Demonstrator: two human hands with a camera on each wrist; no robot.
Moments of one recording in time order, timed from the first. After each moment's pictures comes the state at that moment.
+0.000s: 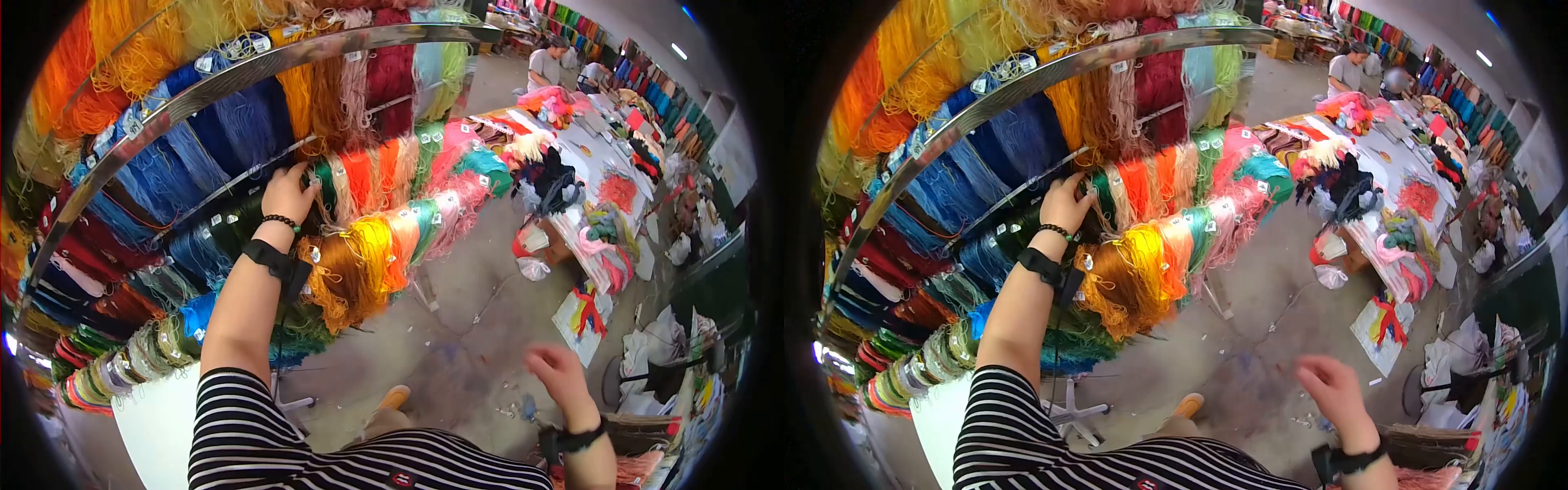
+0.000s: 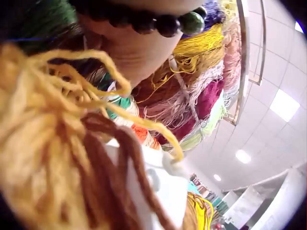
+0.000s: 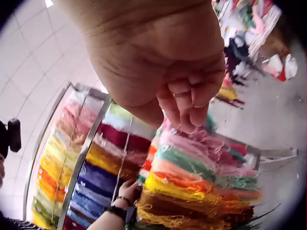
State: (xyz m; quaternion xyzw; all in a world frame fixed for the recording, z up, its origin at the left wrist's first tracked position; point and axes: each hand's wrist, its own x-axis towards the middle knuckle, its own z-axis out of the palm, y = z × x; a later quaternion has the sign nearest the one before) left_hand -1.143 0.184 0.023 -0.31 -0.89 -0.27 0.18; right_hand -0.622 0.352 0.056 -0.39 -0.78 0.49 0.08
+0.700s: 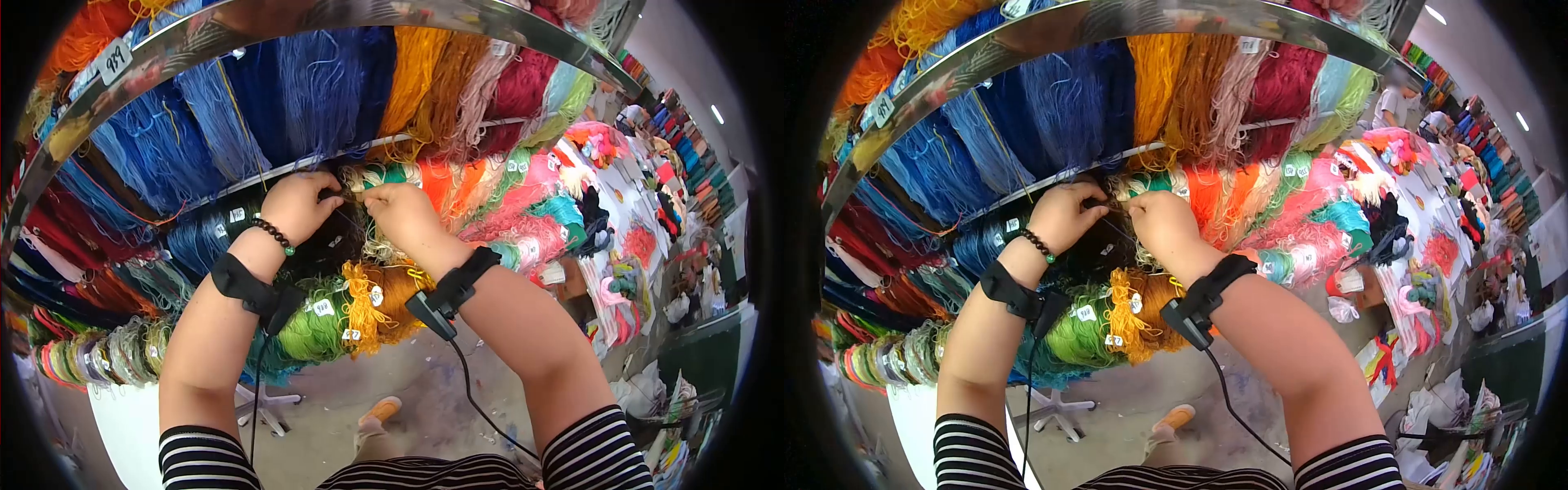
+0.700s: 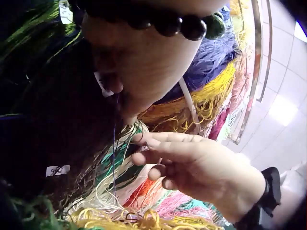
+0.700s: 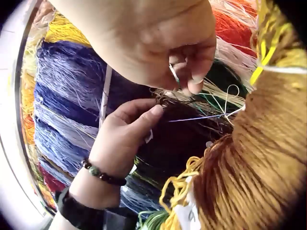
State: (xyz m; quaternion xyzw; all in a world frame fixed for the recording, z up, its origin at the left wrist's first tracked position) left_hand -1.207 0.117 0.023 -0.42 -0.87 -0.26 0.06; right_hand -1.114 0.298 0.002 -0.07 -0.90 0.39 0.16
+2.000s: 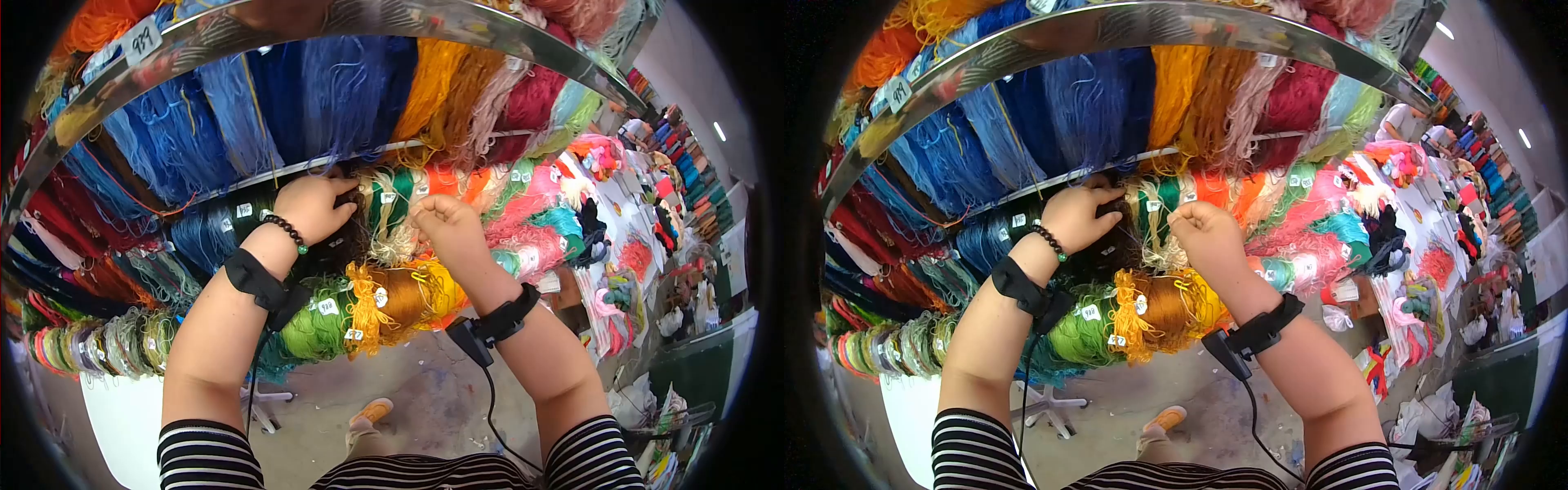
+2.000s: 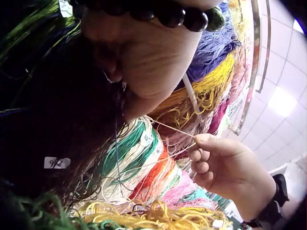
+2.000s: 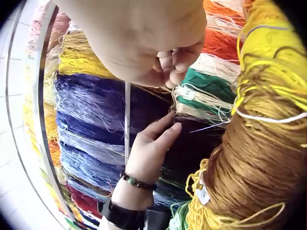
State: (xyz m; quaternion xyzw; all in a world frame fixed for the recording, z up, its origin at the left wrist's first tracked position) left_hand -1.196 0.121 0.031 -0.40 -0.89 -0.20 0.03; right_hand -1.067 0.319 0.020 -0.09 -0.73 0.67 0.14
